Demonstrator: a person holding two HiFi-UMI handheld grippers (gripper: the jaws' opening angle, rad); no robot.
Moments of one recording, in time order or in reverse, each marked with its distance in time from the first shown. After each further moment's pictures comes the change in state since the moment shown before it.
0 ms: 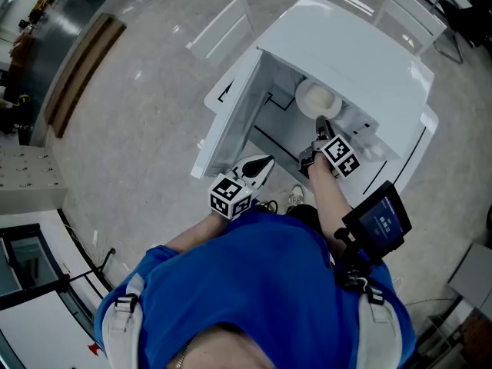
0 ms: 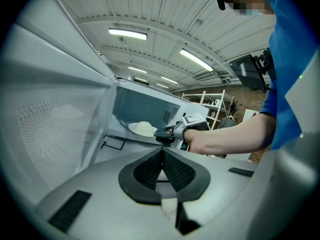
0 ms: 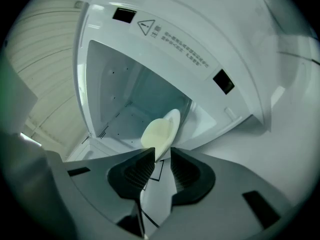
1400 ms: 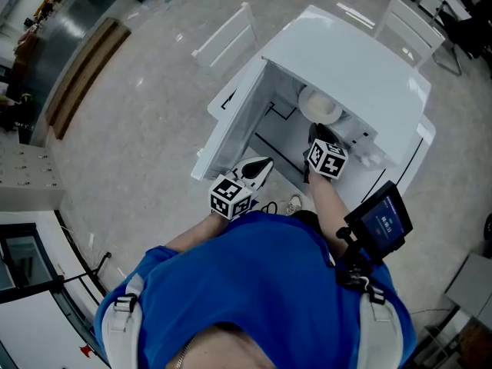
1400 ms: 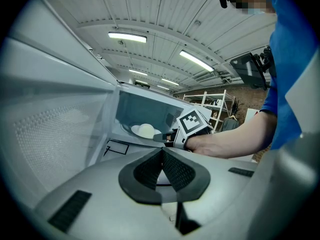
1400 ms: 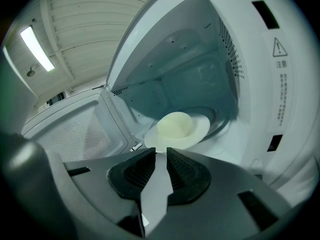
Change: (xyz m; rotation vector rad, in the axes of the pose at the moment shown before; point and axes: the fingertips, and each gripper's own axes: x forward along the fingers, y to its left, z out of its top) left arm 0.013 0.016 0.008 0.018 -0.021 0.025; right arm 0.024 0.014 -0.010 -0.640 0.145 -0.054
